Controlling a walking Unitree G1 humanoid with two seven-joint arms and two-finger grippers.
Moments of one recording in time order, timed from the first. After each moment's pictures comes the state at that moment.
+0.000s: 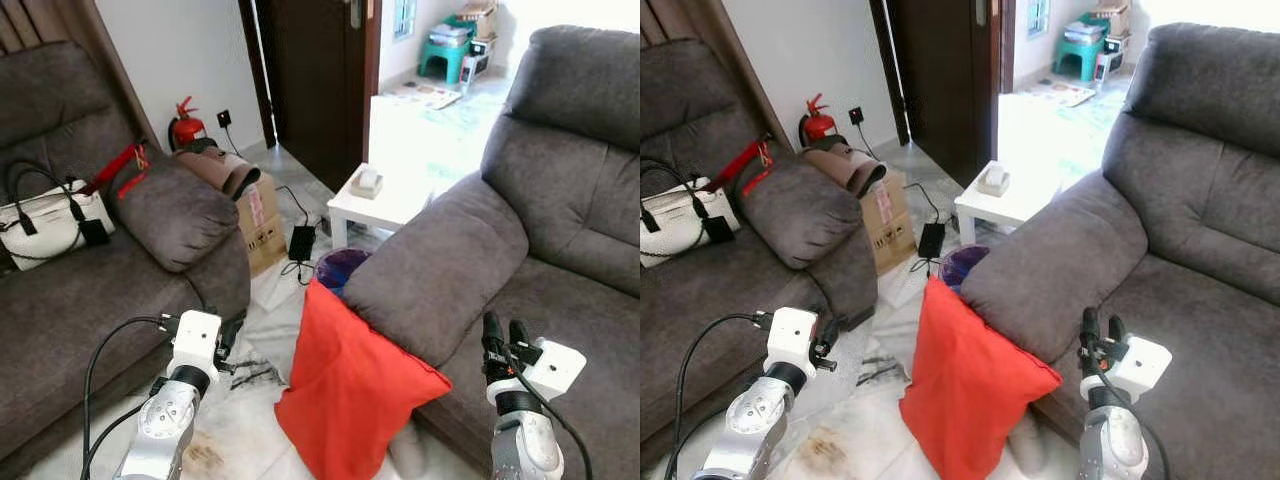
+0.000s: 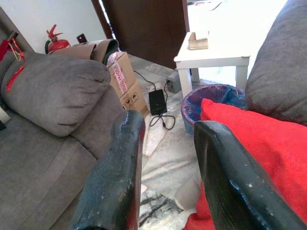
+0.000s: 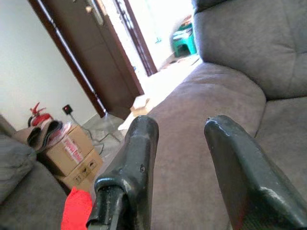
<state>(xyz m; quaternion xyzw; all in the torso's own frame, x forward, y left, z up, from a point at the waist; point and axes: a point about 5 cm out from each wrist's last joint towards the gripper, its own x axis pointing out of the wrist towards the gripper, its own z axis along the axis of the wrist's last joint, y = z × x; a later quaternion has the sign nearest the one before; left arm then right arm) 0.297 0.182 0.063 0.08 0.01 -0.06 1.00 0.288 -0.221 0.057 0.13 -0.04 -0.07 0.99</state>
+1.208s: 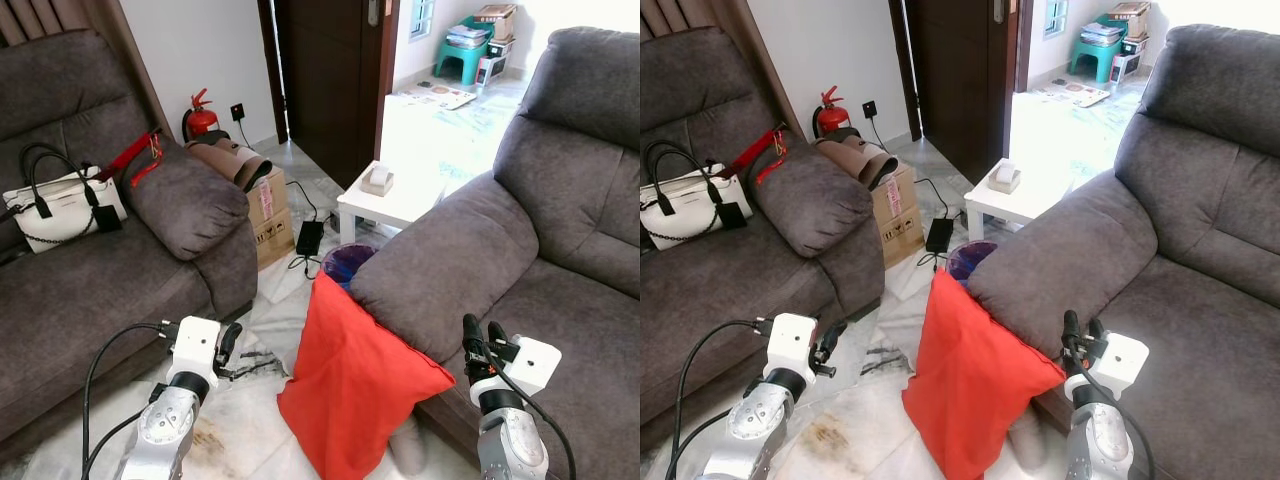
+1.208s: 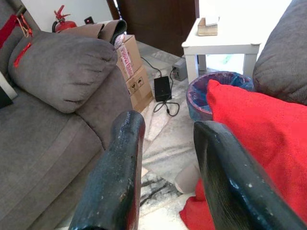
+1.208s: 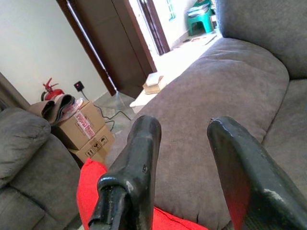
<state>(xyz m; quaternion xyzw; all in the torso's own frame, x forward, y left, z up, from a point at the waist) 0.293 0.182 0.057 0.07 0.02 -0.05 1.00 0.290 -0.208 0.051 0.13 0.00 -0.06 0.99</state>
